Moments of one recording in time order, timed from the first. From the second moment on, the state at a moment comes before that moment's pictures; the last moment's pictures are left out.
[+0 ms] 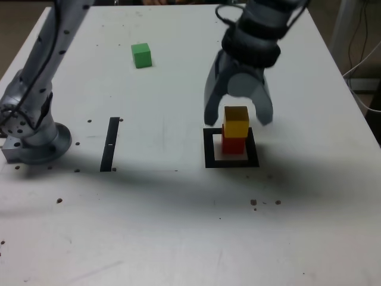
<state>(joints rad) -0.02 2.18 -1.88 1.58 -0.03 0.05</state>
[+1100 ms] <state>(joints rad) 0.42 2.03 -1.71 1.59 0.17 0.32</state>
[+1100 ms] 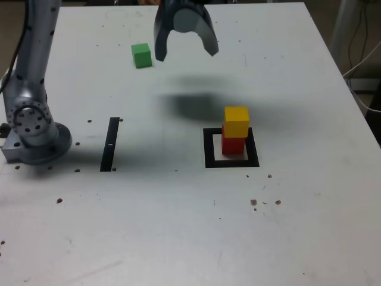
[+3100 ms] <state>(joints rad) 0.97 2.17 -1.59 1.36 0.17 0.68</state>
